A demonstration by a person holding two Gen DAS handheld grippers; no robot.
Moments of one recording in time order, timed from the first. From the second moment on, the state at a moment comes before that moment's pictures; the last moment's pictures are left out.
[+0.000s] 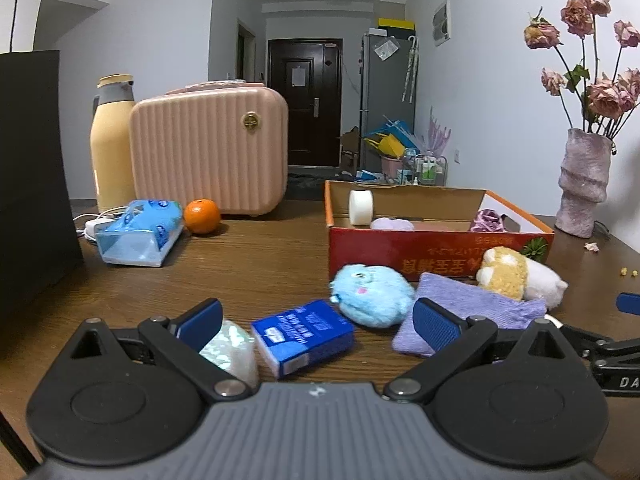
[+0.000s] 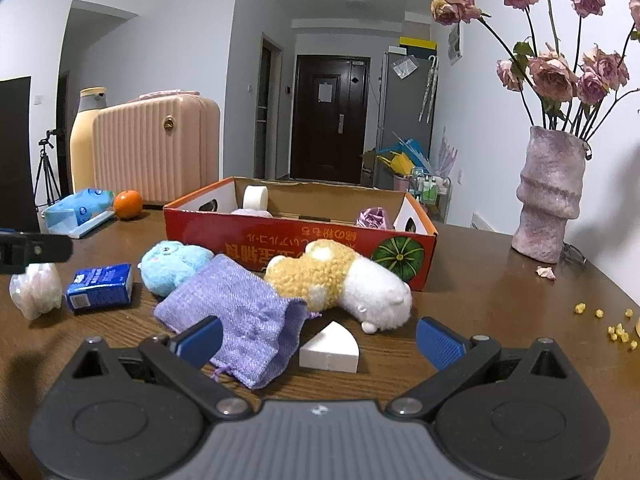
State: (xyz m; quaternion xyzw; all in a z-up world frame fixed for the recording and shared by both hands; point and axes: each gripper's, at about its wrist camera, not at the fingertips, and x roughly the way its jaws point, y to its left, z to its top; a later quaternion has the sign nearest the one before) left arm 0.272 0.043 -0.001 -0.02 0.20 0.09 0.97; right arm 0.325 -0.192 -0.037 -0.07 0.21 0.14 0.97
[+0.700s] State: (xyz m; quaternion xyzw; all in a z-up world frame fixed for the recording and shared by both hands) left arm 0.280 0.116 -0.022 0.01 0.24 0.13 0.96; right arm 0.329 -0.186 -0.045 -0.08 0.23 0.13 0.96
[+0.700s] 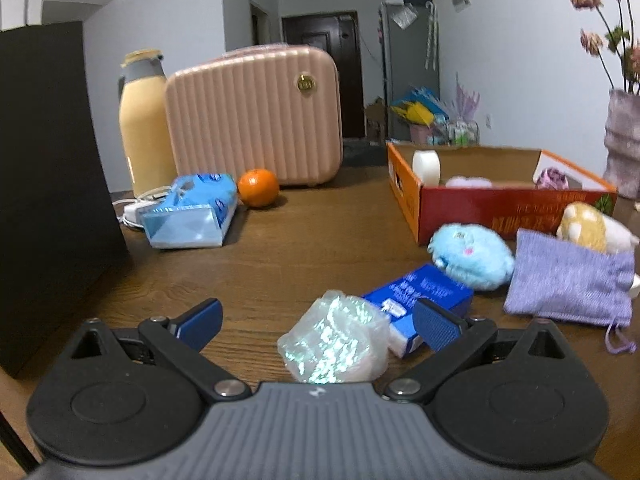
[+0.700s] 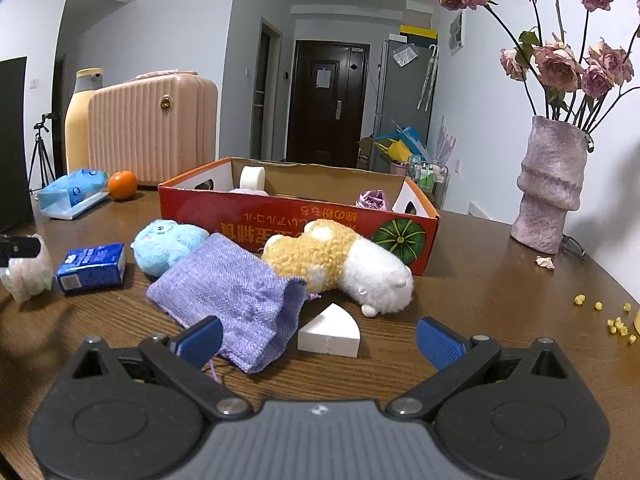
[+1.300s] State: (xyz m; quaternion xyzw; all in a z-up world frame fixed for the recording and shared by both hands) left arm 0.308 0.137 -0.046 0.00 0.32 0.08 0.94; right arm 0.331 -0.186 -0.046 -0.08 0.23 0.13 0.96
